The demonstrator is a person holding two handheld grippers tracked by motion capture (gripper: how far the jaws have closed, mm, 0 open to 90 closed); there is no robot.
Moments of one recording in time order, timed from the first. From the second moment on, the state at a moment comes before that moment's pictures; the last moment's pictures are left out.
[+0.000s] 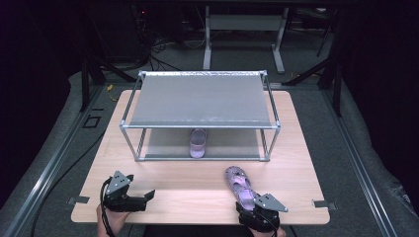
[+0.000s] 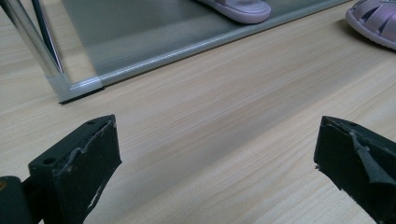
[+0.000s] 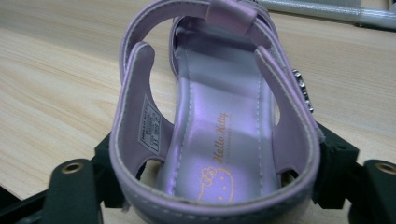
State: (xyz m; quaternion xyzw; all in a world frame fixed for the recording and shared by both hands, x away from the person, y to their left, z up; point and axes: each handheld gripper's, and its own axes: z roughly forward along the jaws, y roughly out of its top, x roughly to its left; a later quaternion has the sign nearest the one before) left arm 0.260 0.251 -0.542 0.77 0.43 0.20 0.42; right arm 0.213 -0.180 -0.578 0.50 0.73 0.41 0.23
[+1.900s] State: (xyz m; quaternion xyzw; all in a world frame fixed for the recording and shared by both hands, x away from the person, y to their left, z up) left arm 0.257 0.263 -0.524 0.76 0.43 0.23 0.43; right arm 0.218 -0.186 -0.534 0.44 0.72 0.45 0.28
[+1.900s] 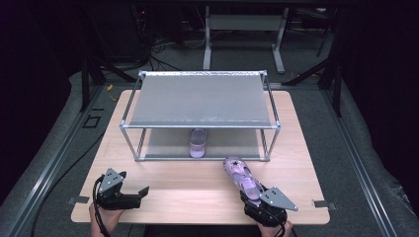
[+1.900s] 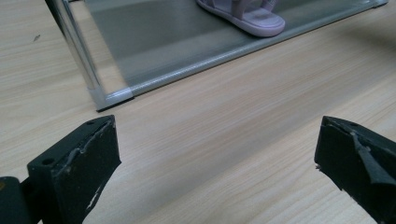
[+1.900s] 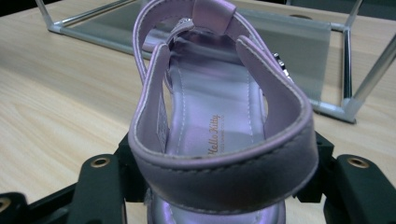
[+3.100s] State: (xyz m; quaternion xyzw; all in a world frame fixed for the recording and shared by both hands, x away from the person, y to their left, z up) left arm 0.255 0.271 -0.524 0.75 0.43 0.23 0.44; right arm 0.297 -0.162 -0.528 0.45 0.72 0.45 0.28
